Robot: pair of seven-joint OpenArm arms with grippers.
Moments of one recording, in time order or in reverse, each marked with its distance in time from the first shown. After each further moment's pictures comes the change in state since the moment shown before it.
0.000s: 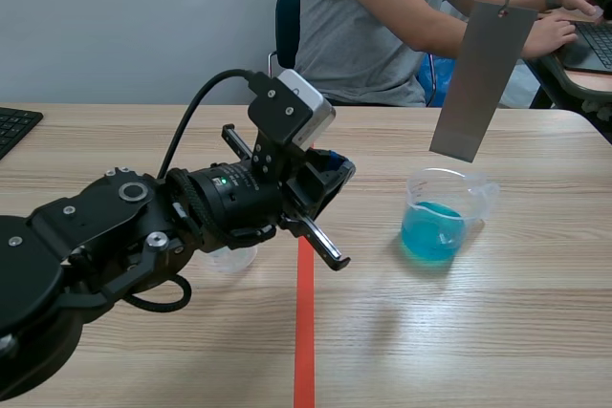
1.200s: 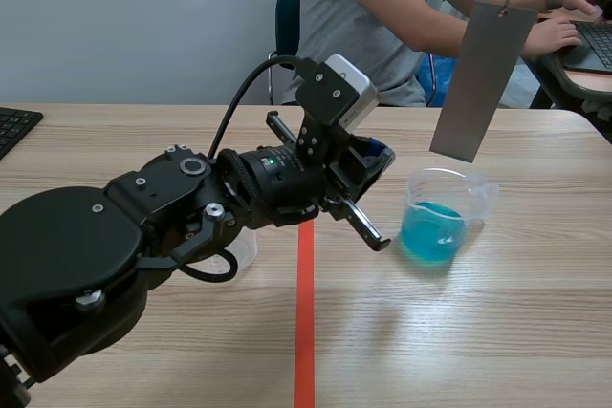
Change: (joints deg) left arm -5.7 8.0 0.0 -8.5 2.7 -5.2 -1.9; right arm 0.0 0.0 0.0 0.0 0.0 0.0 0.0
